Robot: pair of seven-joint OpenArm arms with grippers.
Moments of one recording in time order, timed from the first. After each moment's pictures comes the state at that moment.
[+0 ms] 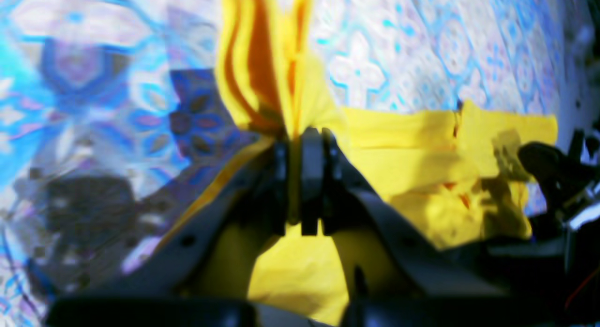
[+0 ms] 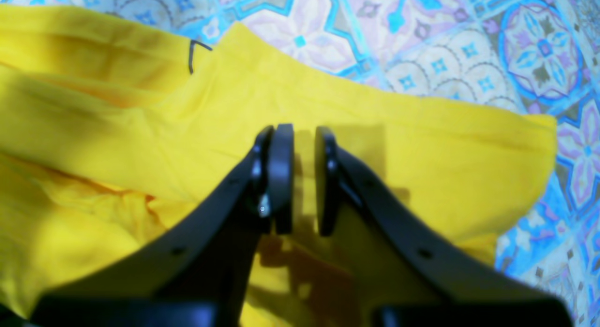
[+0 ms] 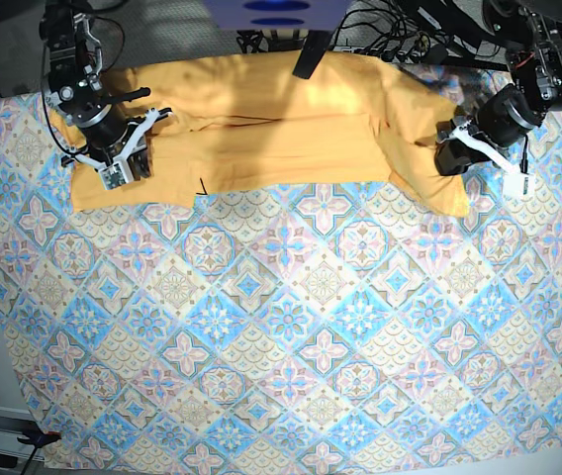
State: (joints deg) left arm 26.9 -11.6 -29.2 112.8 -52.2 -14.0 63.6; right arm -27.2 18.5 3.9 99.1 7.7 18.1 -24.0
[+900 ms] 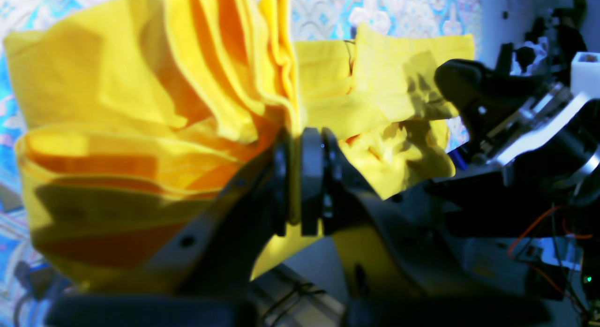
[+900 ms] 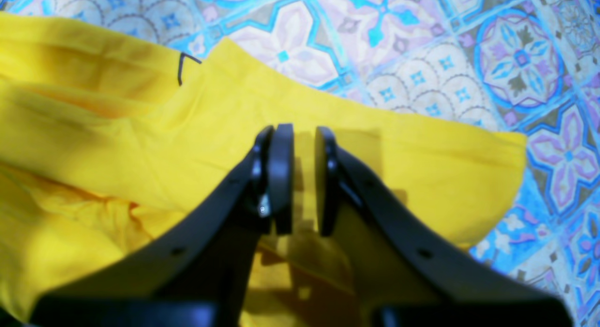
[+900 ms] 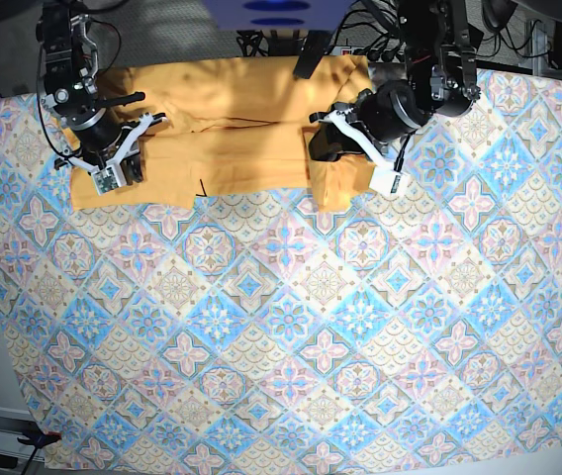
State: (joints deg) left arm 25.1 1.7 -5.6 112.9 -39.8 -14.3 63.4; right arm -26.9 18.6 5.3 99.1 7.7 18.0 -24.1
